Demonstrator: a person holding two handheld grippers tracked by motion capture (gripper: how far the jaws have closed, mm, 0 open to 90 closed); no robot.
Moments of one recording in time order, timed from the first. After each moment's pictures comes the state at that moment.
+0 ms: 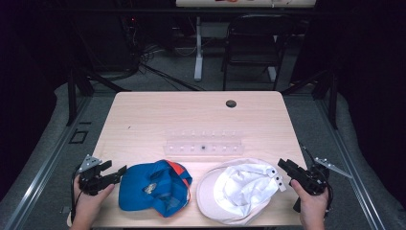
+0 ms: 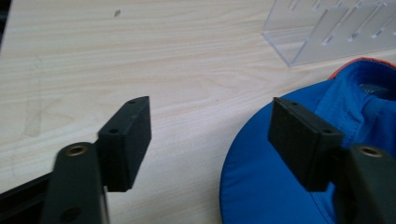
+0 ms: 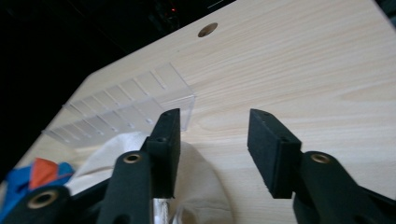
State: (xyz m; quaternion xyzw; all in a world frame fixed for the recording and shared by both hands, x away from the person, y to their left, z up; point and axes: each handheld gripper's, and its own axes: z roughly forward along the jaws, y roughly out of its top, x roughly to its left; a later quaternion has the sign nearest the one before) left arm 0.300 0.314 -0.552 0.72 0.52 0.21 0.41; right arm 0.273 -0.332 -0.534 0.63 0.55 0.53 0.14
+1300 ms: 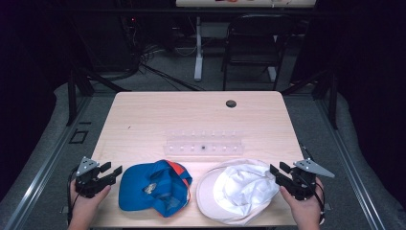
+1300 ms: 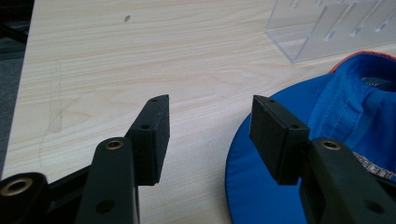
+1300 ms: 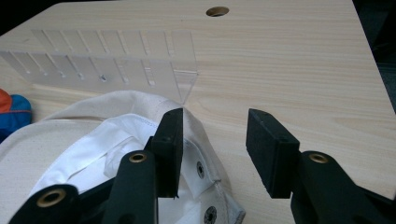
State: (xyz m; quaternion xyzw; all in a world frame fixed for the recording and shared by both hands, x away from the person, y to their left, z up) left arm 0.292 0.315 -0.548 0.72 0.52 0.22 0.40; right arm 0.259 -0.285 -0.511 0.56 0.67 0.43 0.24
